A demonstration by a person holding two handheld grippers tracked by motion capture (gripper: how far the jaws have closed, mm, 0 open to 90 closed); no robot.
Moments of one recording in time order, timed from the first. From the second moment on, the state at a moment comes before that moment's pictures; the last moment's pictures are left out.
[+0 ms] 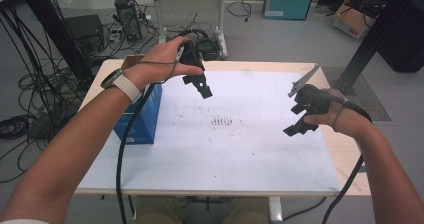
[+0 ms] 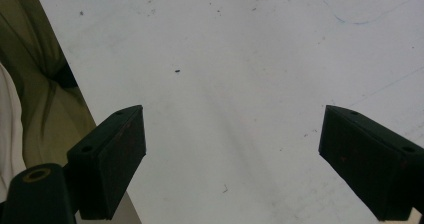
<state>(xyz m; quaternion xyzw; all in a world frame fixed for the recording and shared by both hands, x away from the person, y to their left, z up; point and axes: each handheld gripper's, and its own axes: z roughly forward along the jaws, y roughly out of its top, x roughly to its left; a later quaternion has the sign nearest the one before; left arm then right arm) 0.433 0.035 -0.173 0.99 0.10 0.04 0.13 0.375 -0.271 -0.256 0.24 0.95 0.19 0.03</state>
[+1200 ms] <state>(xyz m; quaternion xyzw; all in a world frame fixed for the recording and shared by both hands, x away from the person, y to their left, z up) 0.426 0.025 -0.180 0.98 0.09 0.04 0.14 0.369 -0.273 -0.252 0.25 0.95 0.19 0.04</state>
